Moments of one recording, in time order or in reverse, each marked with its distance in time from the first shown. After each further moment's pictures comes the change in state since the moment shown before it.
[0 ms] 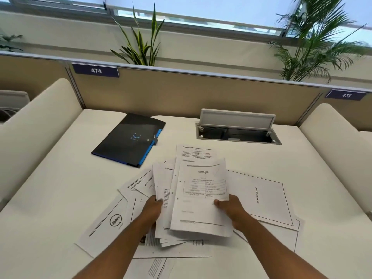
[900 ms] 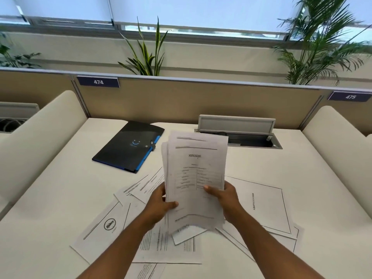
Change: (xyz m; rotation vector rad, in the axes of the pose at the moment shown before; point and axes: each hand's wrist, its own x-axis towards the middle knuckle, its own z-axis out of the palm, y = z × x) left_hand -0.048 0.050 0.032 -0.068 -0.153 0.378; right_hand -0.010 -0.047 -0.013 0.298 -0.207 -0.302
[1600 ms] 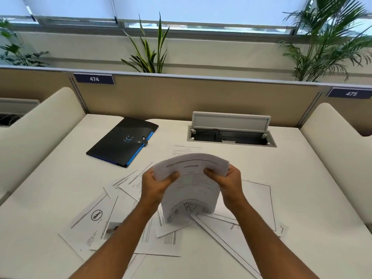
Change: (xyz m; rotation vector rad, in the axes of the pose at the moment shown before) left_hand -0.019 0.065 0.075 -0.267 0.266 0.288; right_hand -0.017 -0.064 -0.042 0.076 -0.096 -0.284
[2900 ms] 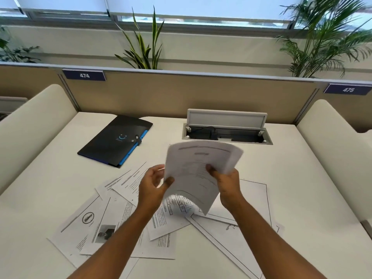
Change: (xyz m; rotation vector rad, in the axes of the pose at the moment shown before) left_hand 0.013 -0.037 0.002 0.239 0.034 -0.016; right_hand 0.018 0.005 -0.017 0.006 0.216 0.113
